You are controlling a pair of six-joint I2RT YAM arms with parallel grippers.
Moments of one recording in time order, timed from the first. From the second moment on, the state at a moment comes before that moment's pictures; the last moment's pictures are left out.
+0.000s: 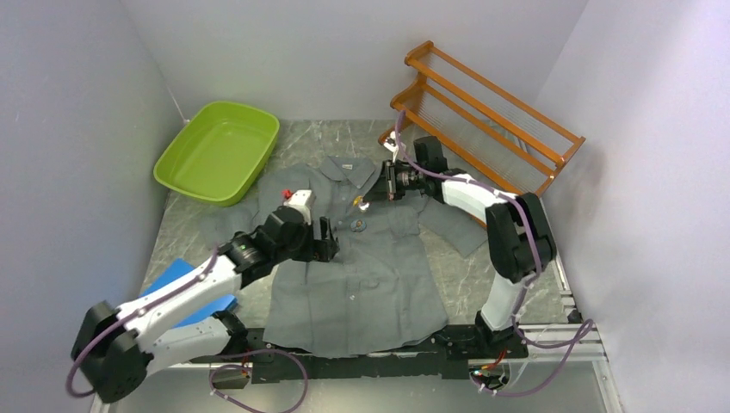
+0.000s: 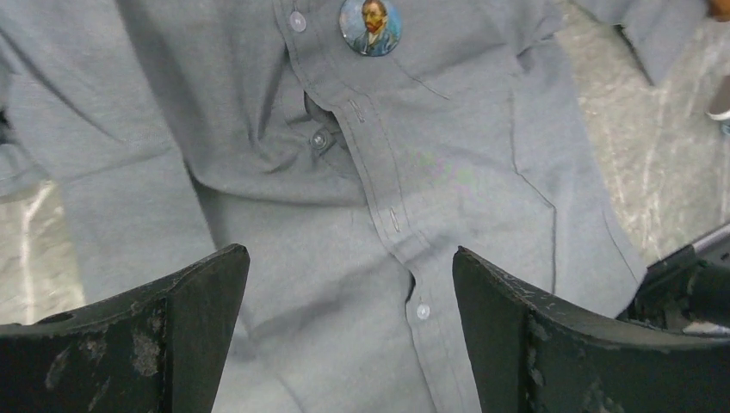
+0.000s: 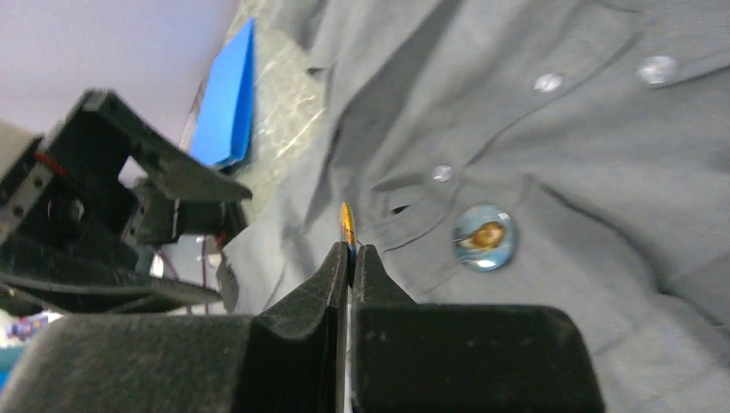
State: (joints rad) left arm -0.74 0.95 0.67 -0.37 -0.09 -0.58; right arm 0.39 1.75 1.11 0.03 -0.92 0.39
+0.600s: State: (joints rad) left arm -0.70 1.40 0.59 0.03 -0.03 -0.66; right arm 0.35 2.05 1.34 -0.19 -0.88 0.34
